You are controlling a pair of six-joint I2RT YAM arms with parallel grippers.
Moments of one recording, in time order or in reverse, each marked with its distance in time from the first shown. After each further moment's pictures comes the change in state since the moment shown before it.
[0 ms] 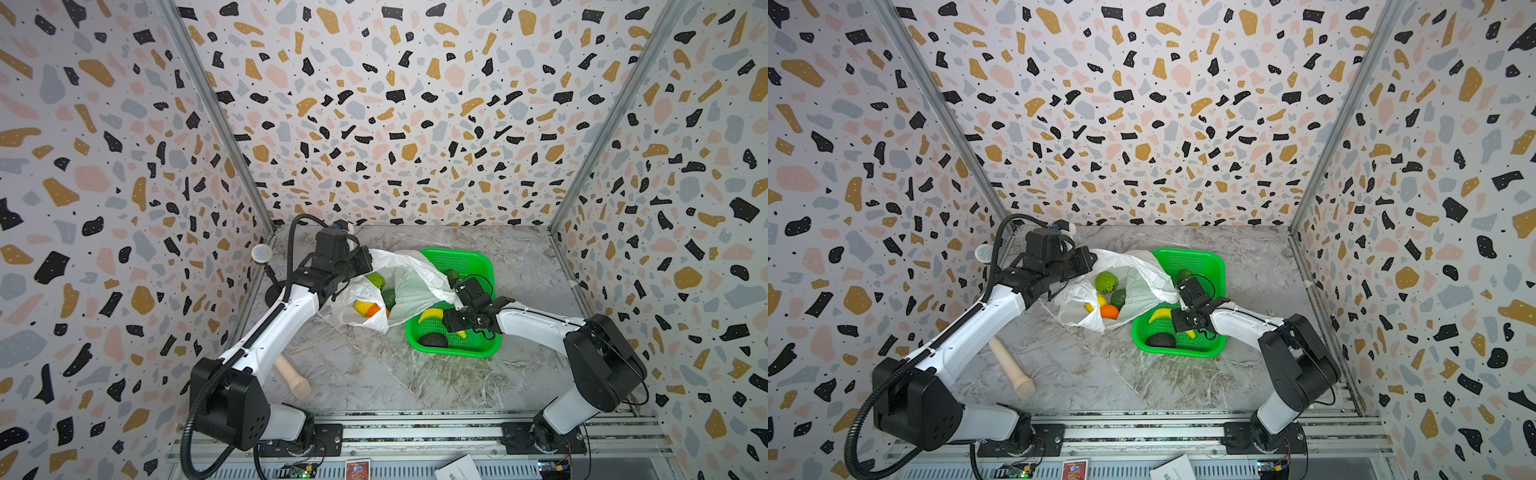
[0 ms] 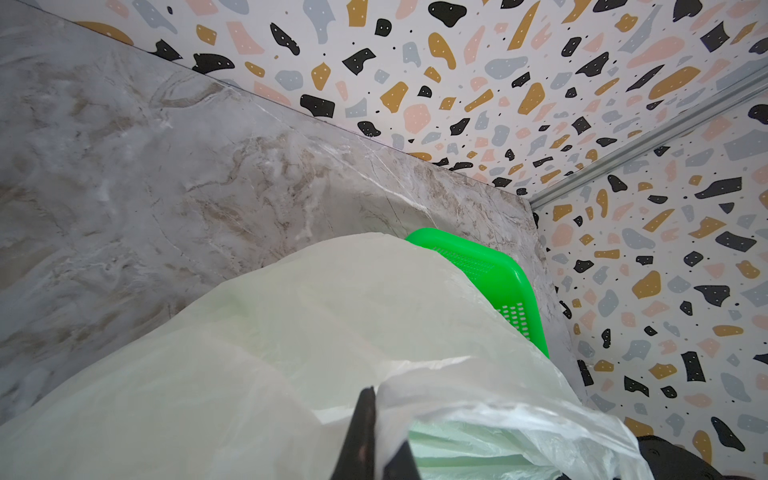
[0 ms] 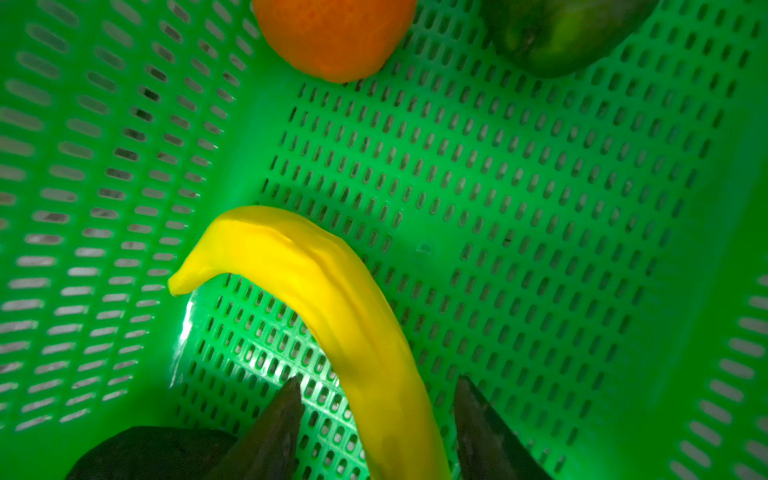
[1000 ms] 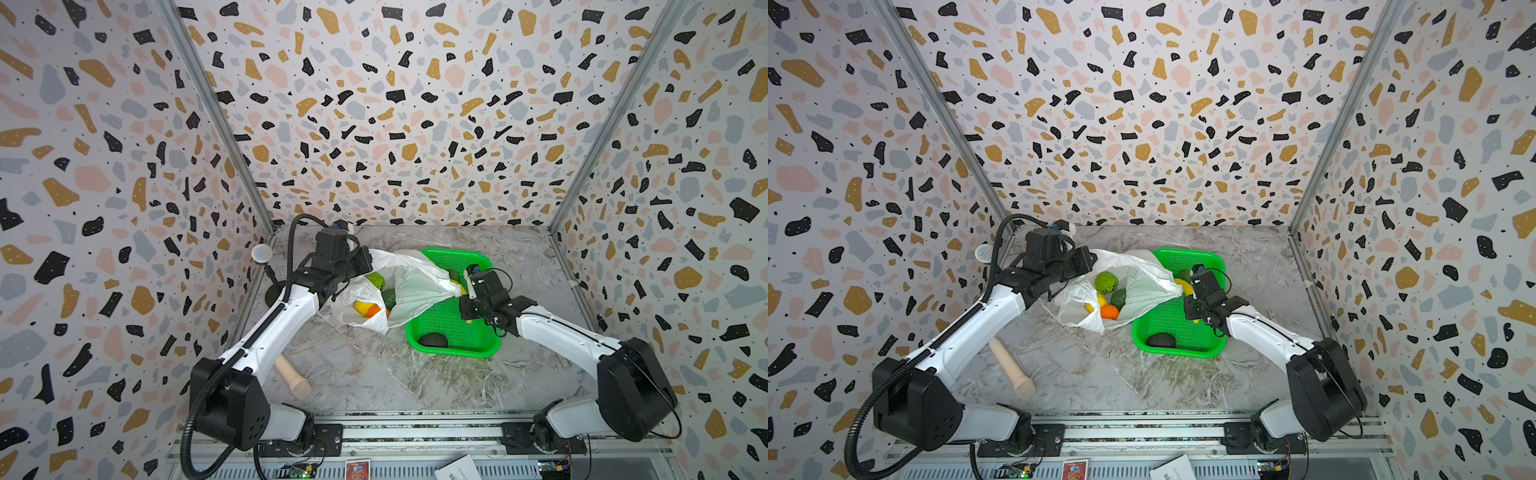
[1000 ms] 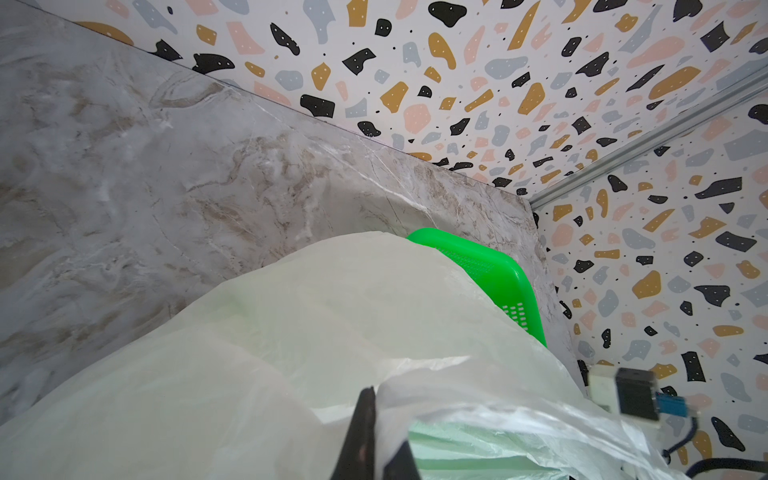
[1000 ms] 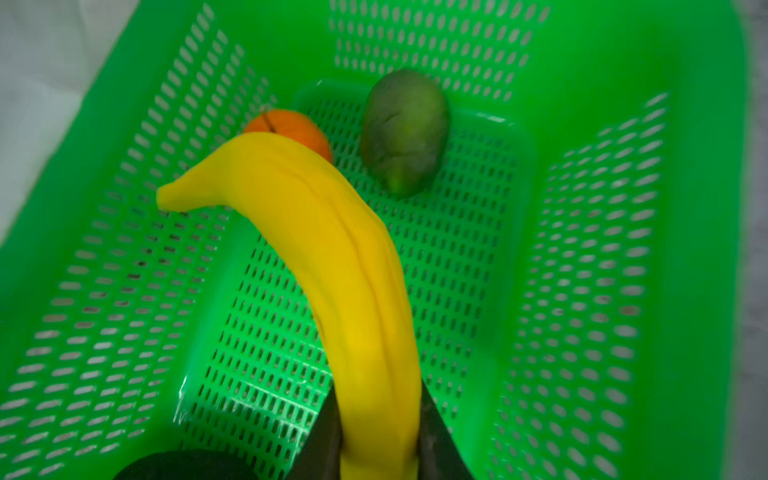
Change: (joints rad) left arm 0.000 0.000 0.000 0.000 0.000 0.000; right arm -0.098 -0.227 -0.016 -0.004 0.144 0.021
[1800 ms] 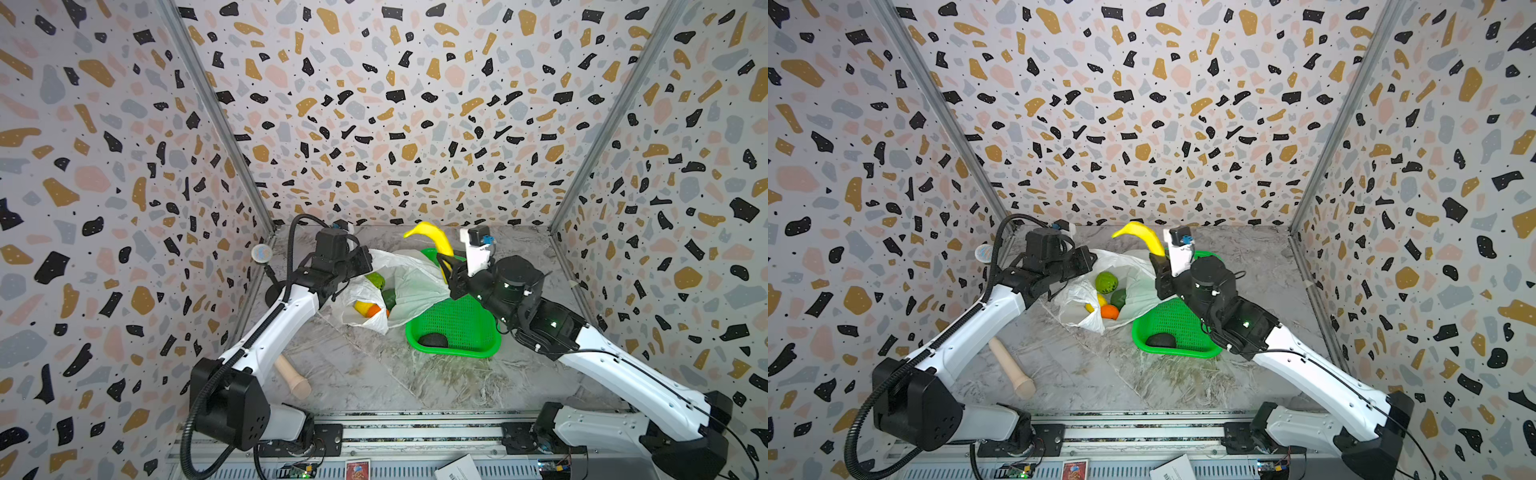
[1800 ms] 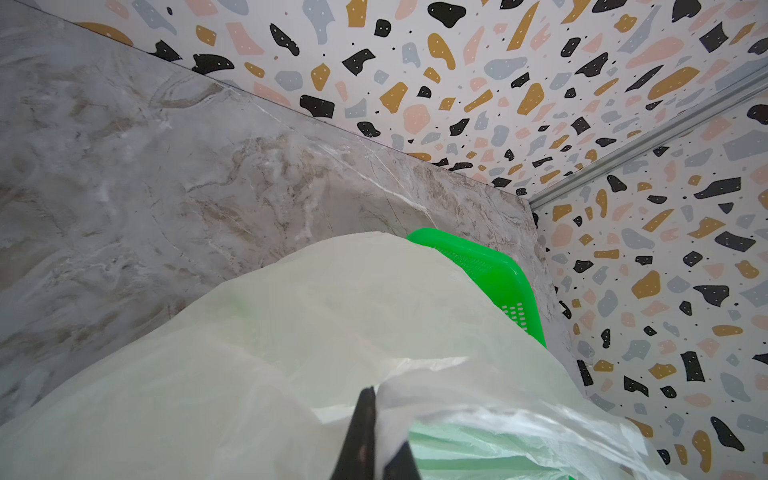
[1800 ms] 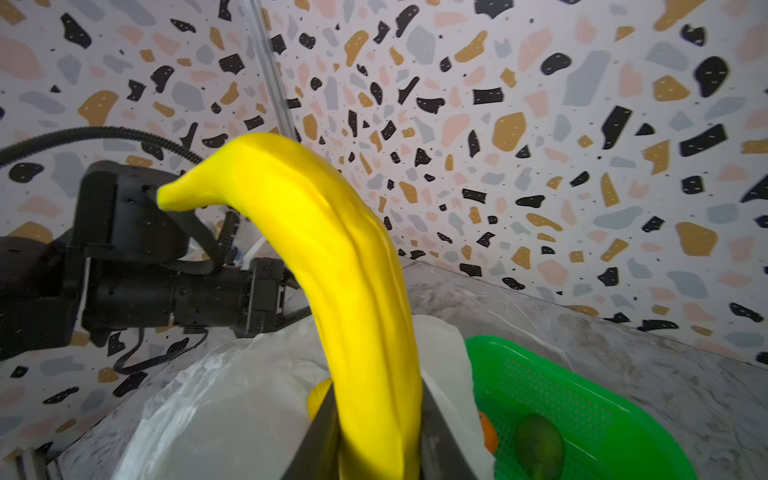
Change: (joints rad) left arm 0.000 0.000 0.001 0.000 0.000 0.000; right arm 0.421 -0.220 0.332 0.149 0.122 -0.142
